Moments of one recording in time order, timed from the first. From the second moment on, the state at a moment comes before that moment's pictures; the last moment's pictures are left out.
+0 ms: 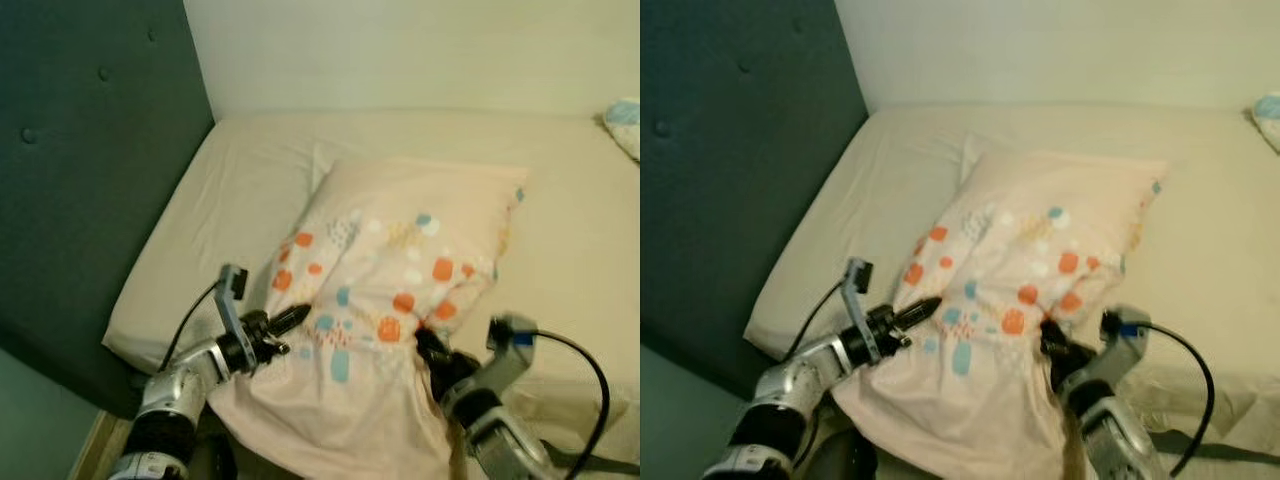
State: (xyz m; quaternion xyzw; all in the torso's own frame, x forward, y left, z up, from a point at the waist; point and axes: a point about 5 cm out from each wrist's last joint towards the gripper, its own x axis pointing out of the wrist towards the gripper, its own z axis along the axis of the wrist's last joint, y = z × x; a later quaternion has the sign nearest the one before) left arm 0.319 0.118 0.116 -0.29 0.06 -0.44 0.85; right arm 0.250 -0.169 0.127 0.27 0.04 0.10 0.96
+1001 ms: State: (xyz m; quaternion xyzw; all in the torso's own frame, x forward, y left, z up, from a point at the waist) left arm 0.325 0.159 0.155 -0.06 -0.04 -0.08 0.99; right arm 0.311 -0.125 0.155 -0.02 -0.02 0.13 0.99
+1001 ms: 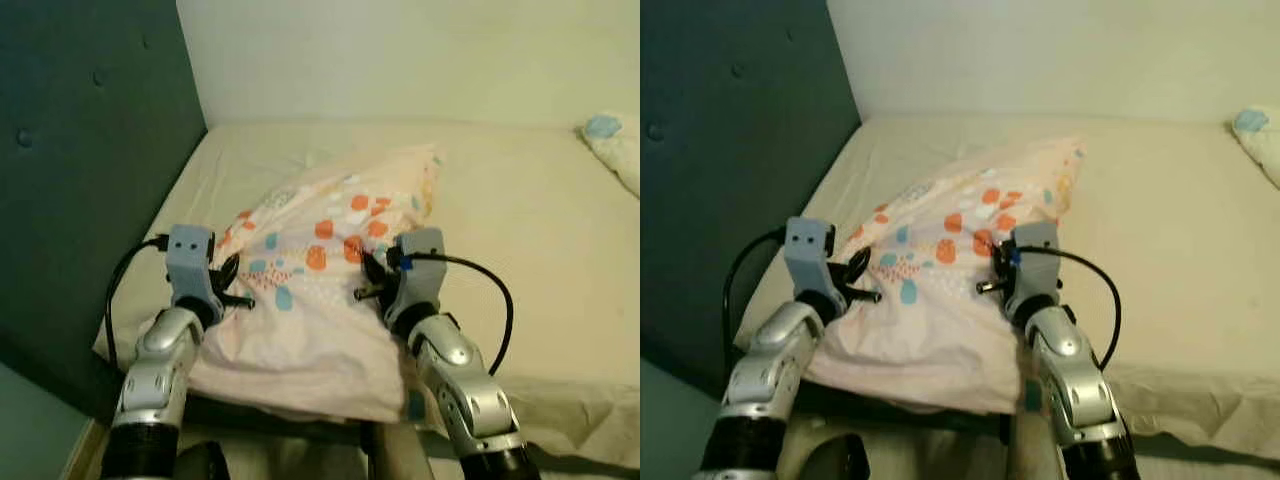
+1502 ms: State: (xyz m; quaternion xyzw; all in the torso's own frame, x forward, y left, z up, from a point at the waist) left arm 0.319 0.154 0.146 -0.06 -0.02 -0.07 1.00; right arm 0.310 -0.126 0.139 -0.02 0.00 0.11 0.99
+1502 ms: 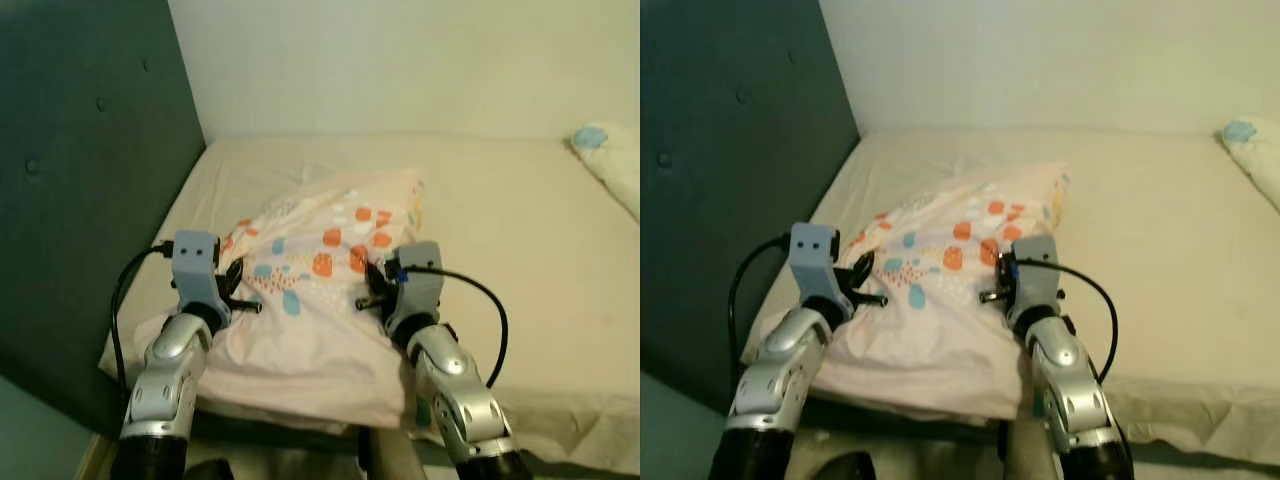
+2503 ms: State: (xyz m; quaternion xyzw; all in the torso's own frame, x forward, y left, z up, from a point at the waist) left arm 0.318 0.148 0.144 -0.11 -0.02 -0.06 0.99; right arm 0.314 -0.127 0.139 -0.03 -0.01 0.10 0.99
